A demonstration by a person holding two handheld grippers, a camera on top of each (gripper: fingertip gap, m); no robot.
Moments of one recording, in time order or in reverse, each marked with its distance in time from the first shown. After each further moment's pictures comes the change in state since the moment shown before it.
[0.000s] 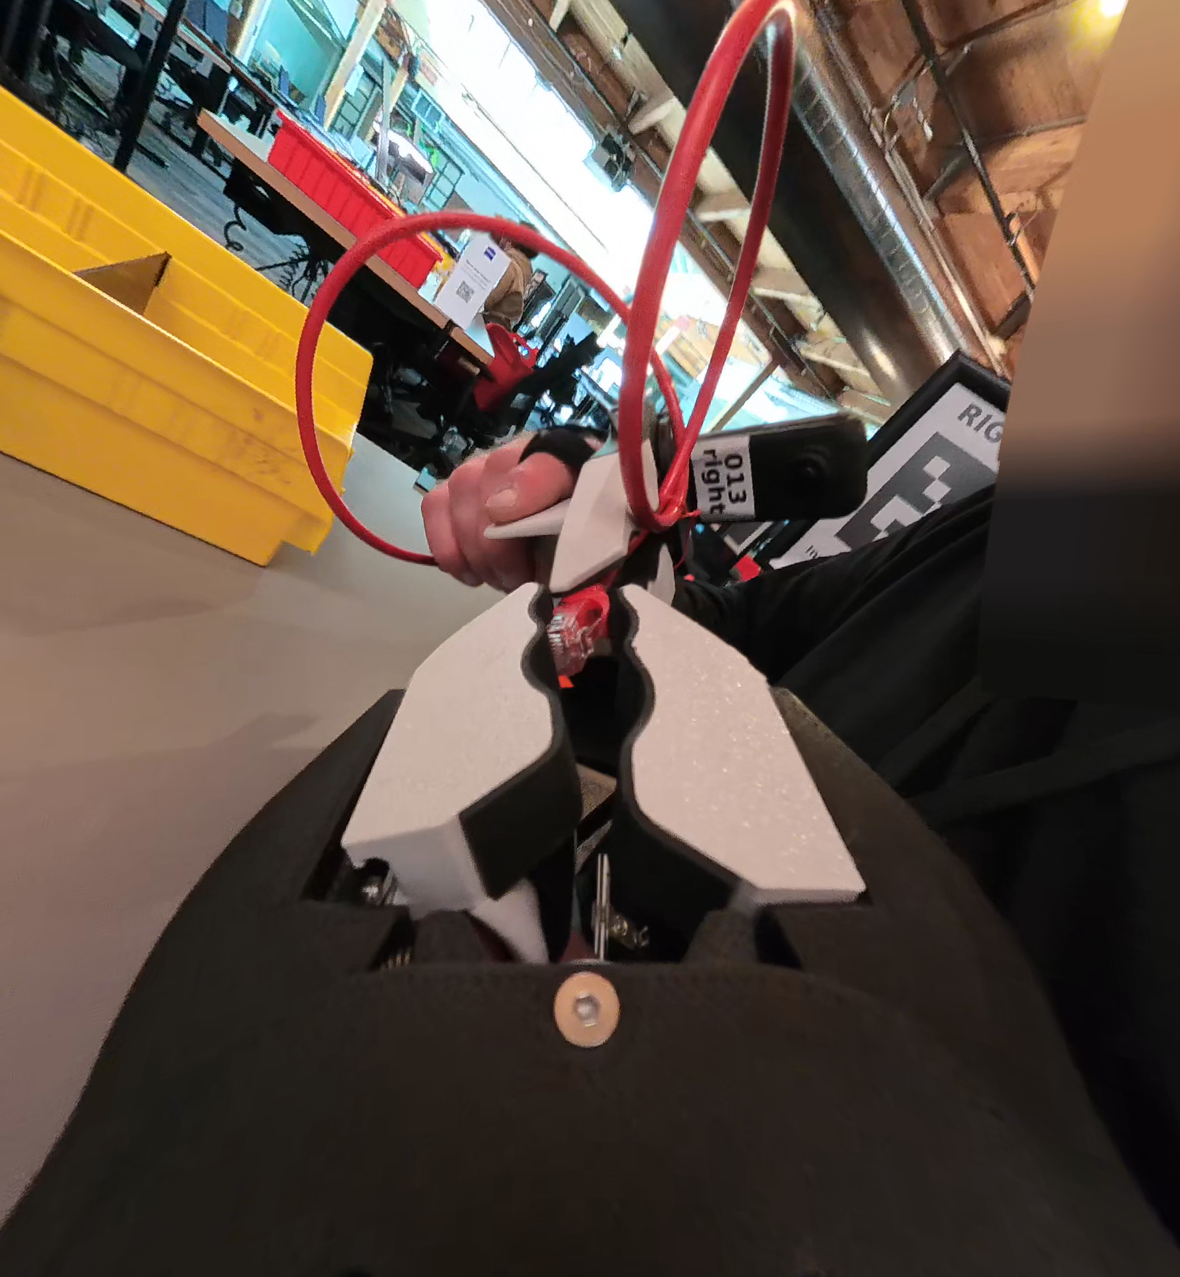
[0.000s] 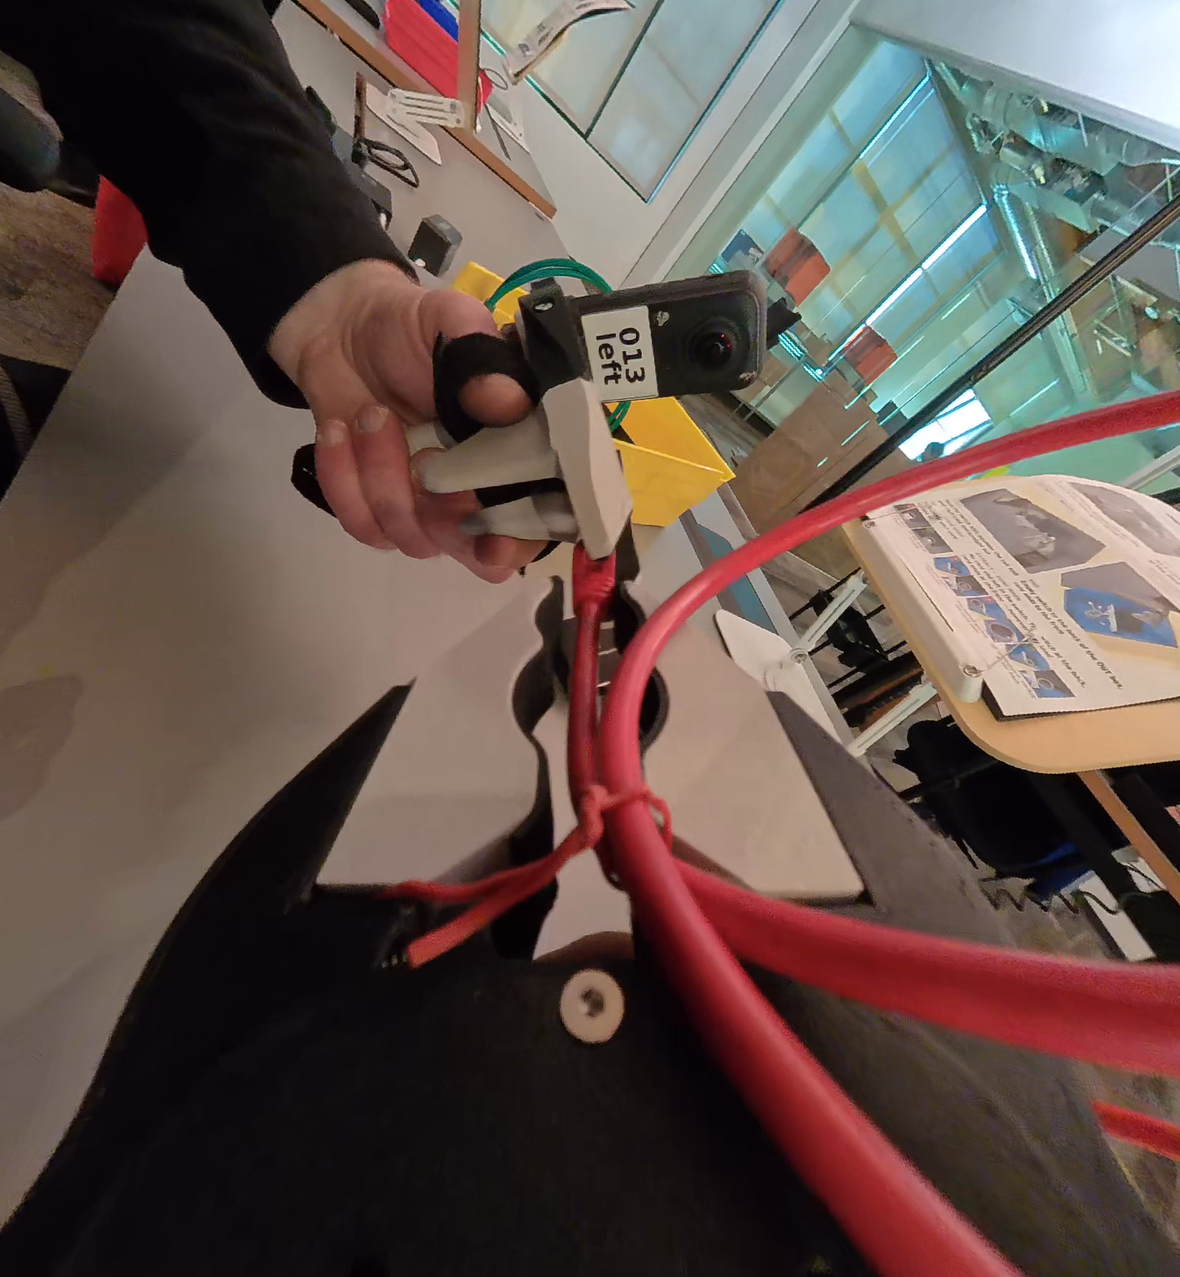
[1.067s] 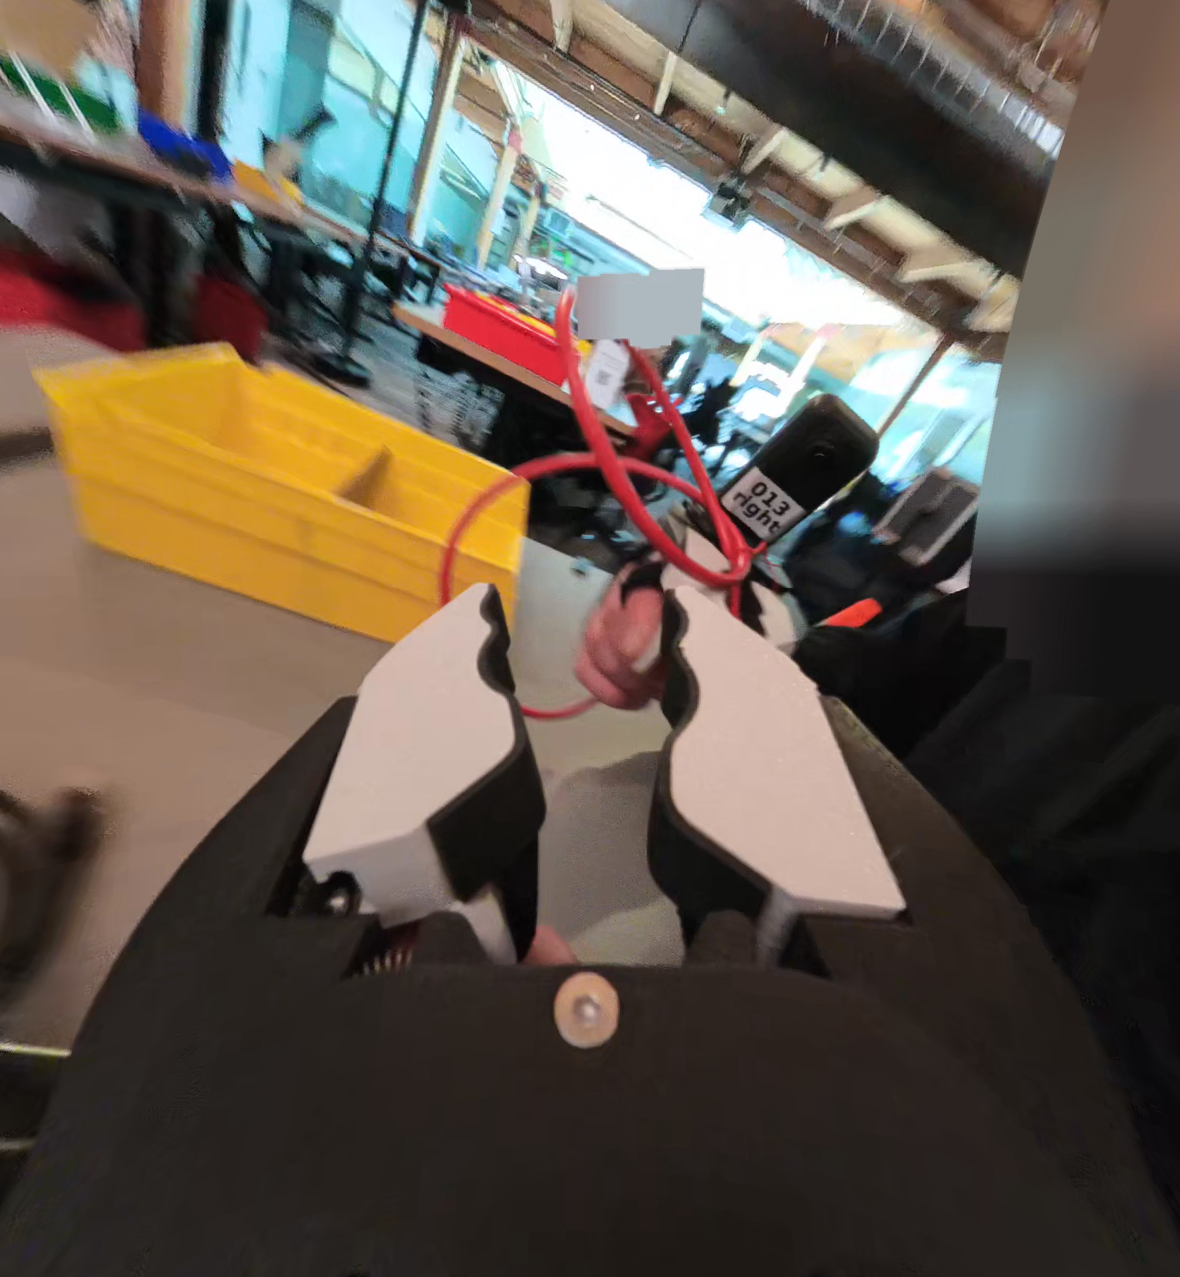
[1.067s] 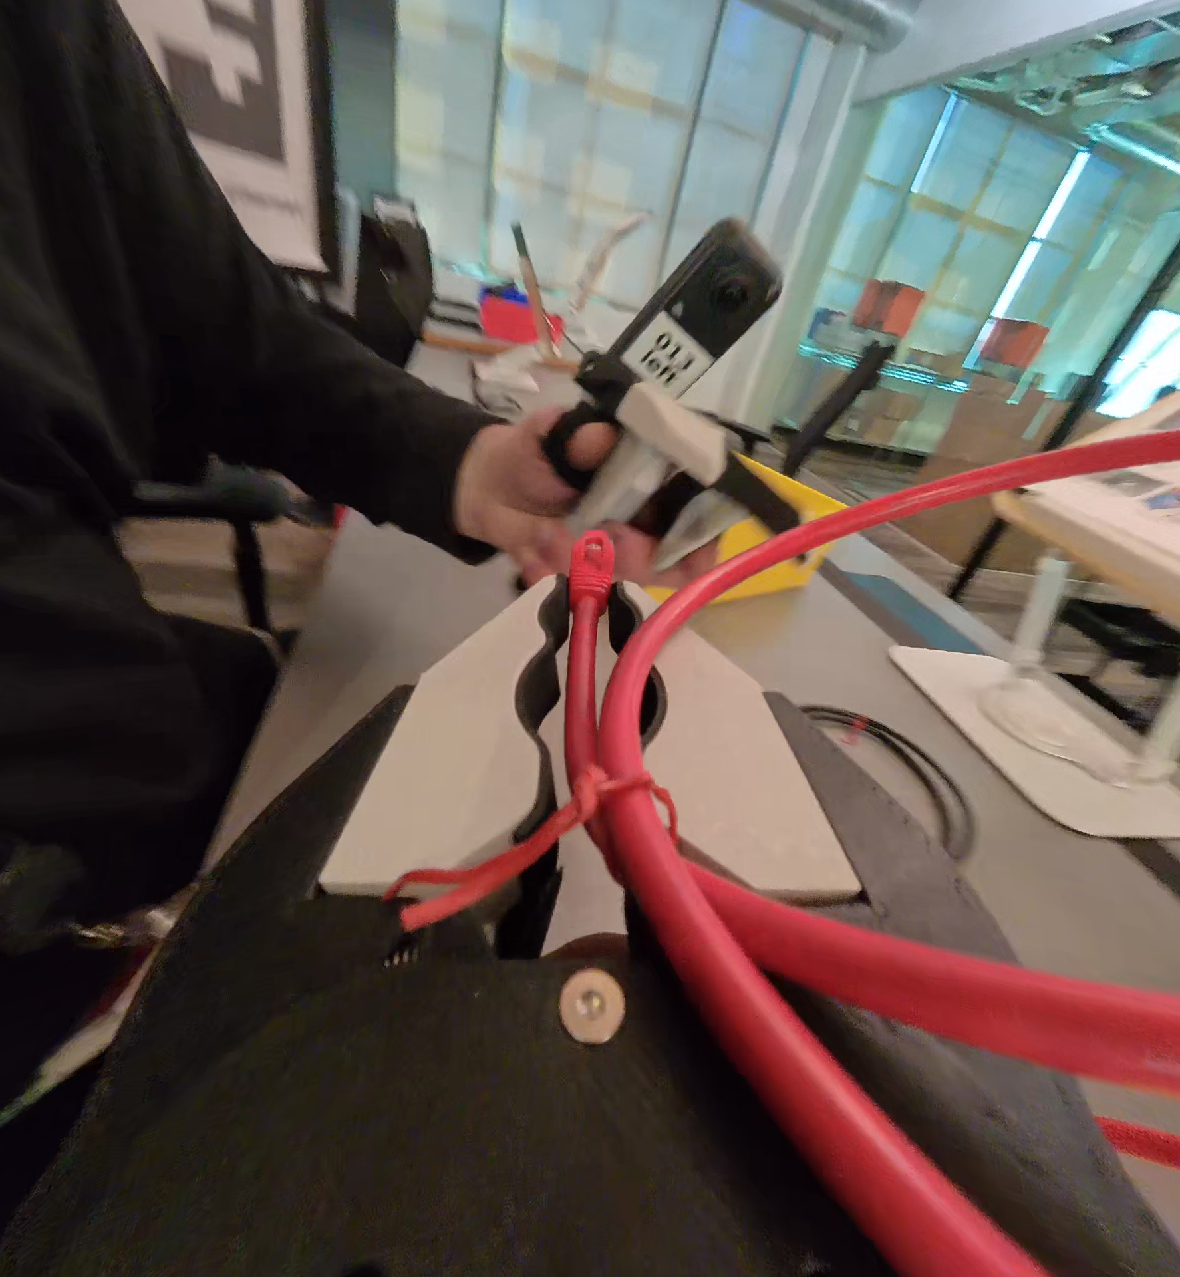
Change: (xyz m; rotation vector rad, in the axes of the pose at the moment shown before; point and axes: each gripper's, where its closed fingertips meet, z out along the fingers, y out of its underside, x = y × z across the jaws) left arm -0.015 -0.056 -0.029 0.077 -0.208 0.283; right arm 0.003 -0.017 -0.013 0.225 -0.138 0.434
